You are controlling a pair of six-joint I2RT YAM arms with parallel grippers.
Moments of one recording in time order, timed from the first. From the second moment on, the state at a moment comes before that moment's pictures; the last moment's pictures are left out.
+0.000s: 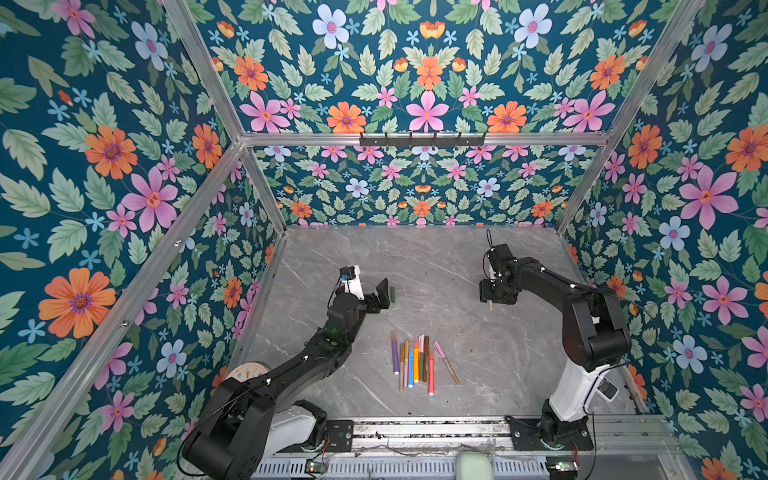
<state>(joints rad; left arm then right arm) -0.52 1.18 0.45 0.54 -0.23 -0.39 0.23 1.79 1.25 -0.73 0.01 0.31</state>
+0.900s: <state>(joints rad) -0.56 1.12 0.42 0.59 -0.27 -0.40 1.08 1.48 0.82 -0.70 0.16 0.76</state>
